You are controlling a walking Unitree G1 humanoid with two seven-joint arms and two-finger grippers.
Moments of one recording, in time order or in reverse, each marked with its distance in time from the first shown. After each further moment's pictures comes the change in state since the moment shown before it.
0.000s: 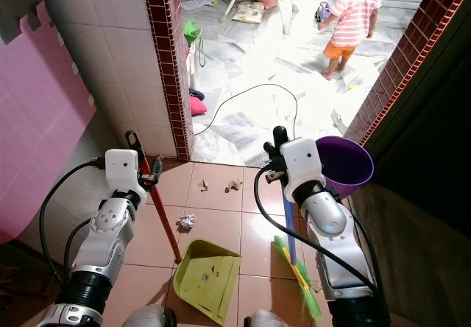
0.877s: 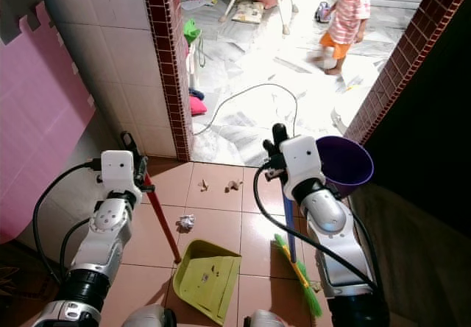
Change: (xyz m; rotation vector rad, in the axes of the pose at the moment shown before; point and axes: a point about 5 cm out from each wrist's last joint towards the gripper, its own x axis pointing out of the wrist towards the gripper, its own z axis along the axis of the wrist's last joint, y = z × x) left arm 0.002 0.009 -0.003 0.046 0.006 0.105; right arm 0.002 0.000 0.003 -0.003 -0.011 0.002
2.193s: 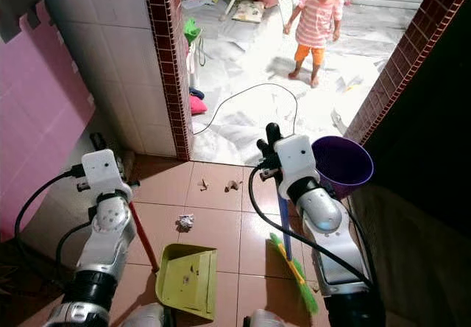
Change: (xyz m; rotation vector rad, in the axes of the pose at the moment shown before) left arm -0.002 0.008 0.007 -0.057 -0.022 0.343; right arm 0.004 0.007 0.003 0.004 -0.021 0.041
